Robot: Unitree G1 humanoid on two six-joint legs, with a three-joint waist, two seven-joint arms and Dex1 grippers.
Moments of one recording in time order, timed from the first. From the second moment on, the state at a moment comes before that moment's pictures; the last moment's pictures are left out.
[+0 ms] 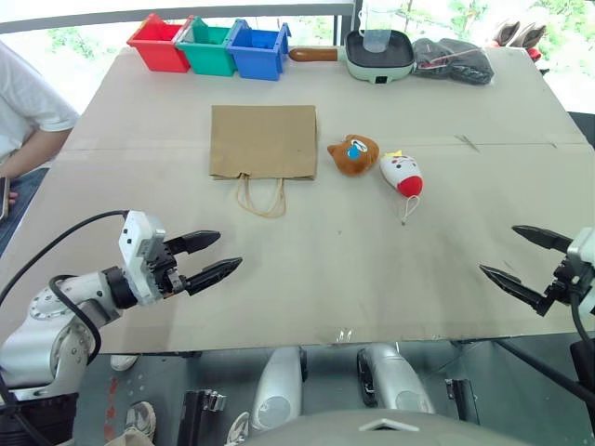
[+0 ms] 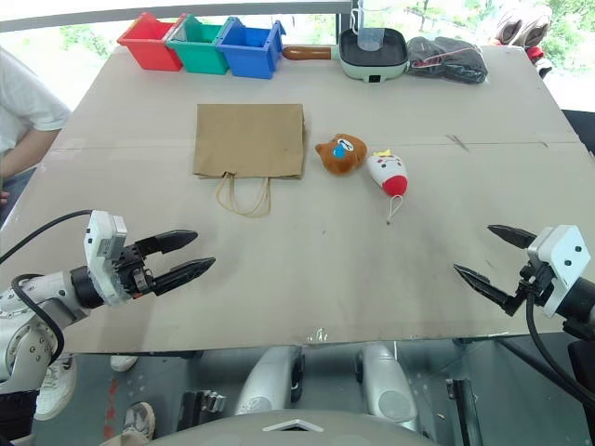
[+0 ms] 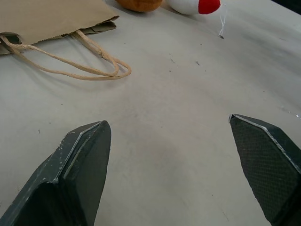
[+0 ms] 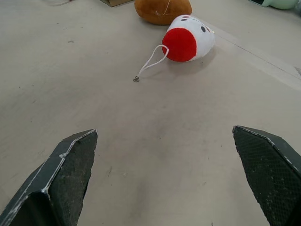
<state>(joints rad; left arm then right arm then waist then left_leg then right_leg) 0.13 0.79 0.37 -0.24 -0.66 0.47 -1.05 0.31 -0.77 -0.50 -0.42 0.51 0.30 0.95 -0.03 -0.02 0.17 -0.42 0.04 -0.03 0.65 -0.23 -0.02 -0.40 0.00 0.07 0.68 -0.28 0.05</state>
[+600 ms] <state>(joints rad) -0.40 0.90 0.07 0.38 -0.12 -0.20 -1.03 0.12 -0.59 -0.07 -0.70 0.48 0.45 0.66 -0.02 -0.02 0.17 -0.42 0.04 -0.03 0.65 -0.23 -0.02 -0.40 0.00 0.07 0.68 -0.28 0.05</state>
